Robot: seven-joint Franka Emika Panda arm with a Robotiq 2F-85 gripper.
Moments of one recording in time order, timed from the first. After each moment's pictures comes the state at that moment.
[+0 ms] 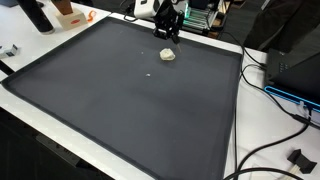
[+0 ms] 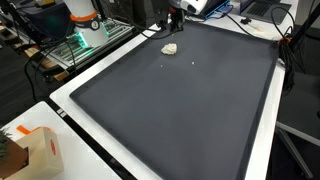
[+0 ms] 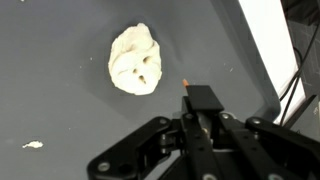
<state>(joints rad) 0.03 0.19 0.14 -2.22 0.41 2.10 -0.94</state>
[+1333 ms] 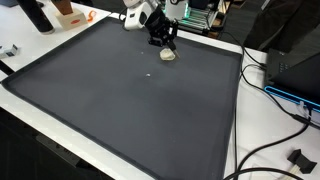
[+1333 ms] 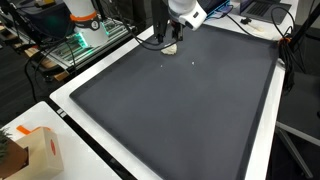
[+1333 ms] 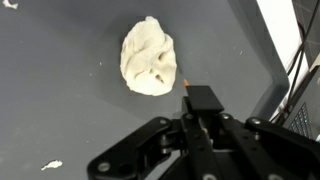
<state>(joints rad) -0.02 0.29 0.14 -2.17 0.51 2.10 -0.94</state>
